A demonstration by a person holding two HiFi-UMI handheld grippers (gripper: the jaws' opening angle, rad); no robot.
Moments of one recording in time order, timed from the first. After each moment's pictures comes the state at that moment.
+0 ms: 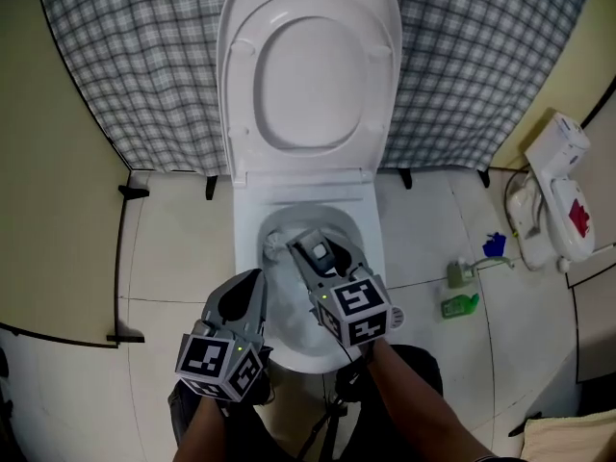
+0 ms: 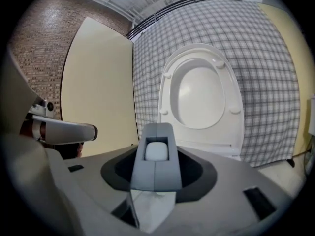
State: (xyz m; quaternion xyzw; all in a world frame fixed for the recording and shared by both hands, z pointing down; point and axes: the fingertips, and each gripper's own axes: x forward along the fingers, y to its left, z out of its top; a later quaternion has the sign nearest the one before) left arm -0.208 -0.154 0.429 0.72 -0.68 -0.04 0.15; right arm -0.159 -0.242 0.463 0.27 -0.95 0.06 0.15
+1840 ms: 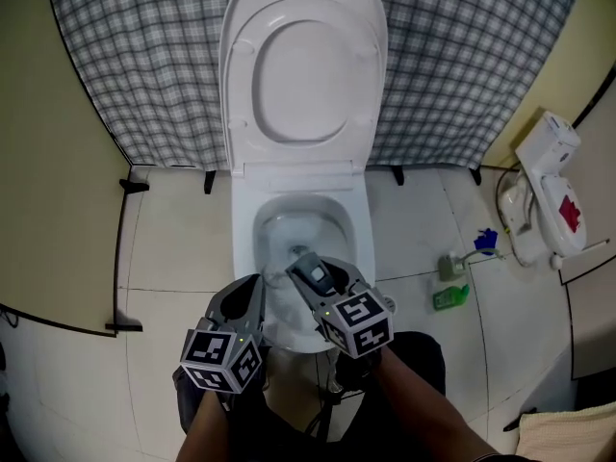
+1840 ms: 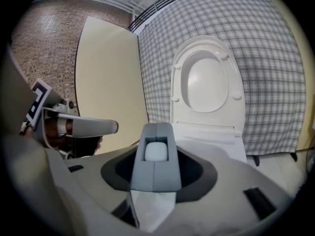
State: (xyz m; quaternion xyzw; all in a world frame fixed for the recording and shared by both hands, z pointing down) left arm -0.187 -0.117 0.450 0.71 -0.68 -0.02 0.20; right arm -0.123 -0.175 0.485 0.21 -0.95 0.09 0.21
